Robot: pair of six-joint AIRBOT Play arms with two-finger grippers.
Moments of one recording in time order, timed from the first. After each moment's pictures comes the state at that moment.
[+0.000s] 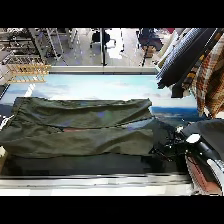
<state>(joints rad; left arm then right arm) 1.07 -1.72 1.49 -2.11 1.17 1.82 -0.27 -1.17 0.61 -0.92 1.14 1.39</state>
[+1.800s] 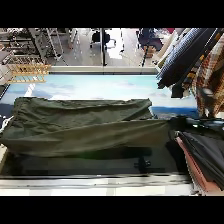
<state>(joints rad) 1.06 -1.75 1.49 -2.24 1.46 1.87 -0.17 -0.76 1.03 -1.19 1.17 1.49</state>
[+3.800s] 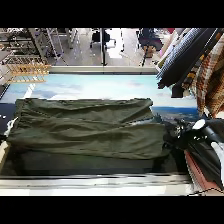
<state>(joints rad) 0.98 -1.79 1.48 -2.20 1.25 1.82 -0.36 -1.35 0.97 -1.13 1.32 1.31</state>
